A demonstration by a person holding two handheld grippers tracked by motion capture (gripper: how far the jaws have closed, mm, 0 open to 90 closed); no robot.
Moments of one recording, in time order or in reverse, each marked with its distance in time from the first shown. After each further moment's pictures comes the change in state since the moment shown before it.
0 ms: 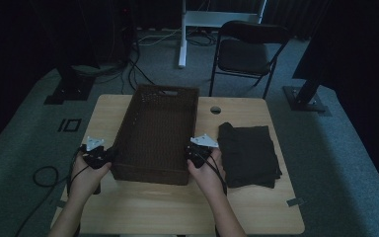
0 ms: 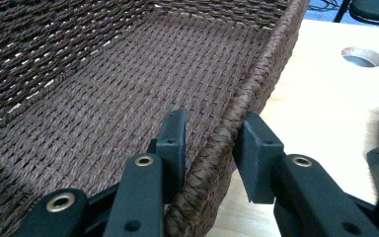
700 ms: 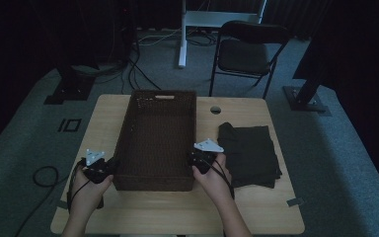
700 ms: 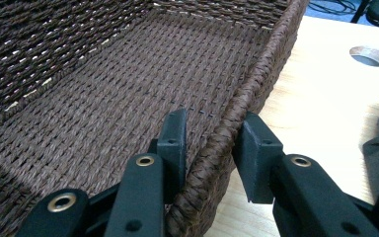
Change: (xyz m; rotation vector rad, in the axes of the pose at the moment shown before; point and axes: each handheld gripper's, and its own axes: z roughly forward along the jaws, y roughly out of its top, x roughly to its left) left arm -0.021 -0.024 -0.024 -0.013 0.018 -0.041; right arm -0.007 -0.010 -0.017 0.009 0.055 -0.050
